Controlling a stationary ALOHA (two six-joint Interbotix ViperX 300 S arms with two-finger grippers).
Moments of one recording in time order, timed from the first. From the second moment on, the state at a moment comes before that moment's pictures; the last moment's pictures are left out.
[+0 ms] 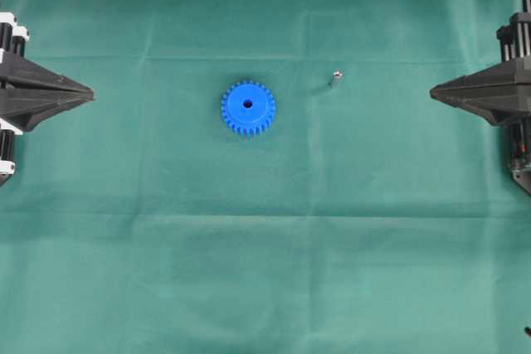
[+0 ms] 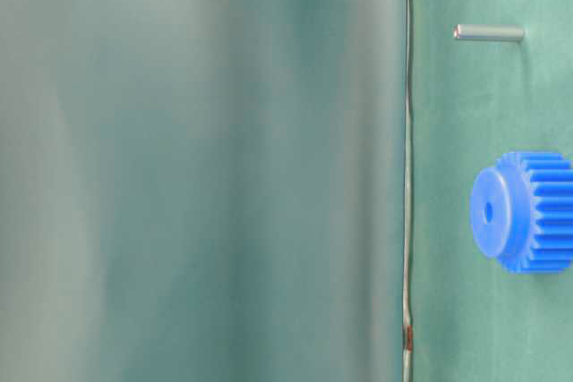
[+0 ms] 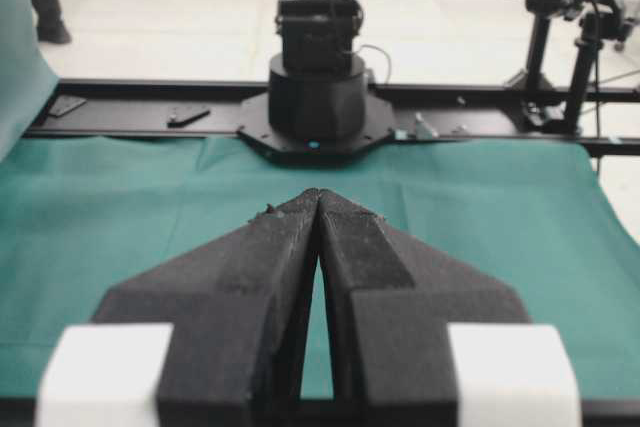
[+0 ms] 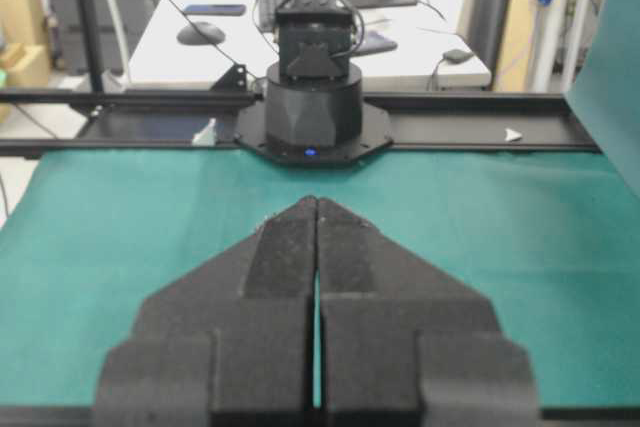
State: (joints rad) left arm 0.00 -0.97 1.18 0.00 -0.29 0.00; right arm 0.00 -0.97 1.19 0.00 -0.29 -0.01
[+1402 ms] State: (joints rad) left arm 0.02 -0.96 1.17 0.01 -0.22 -0.02; right arm -0.24 -0.19 1.16 0.04 -0.55 -0.01
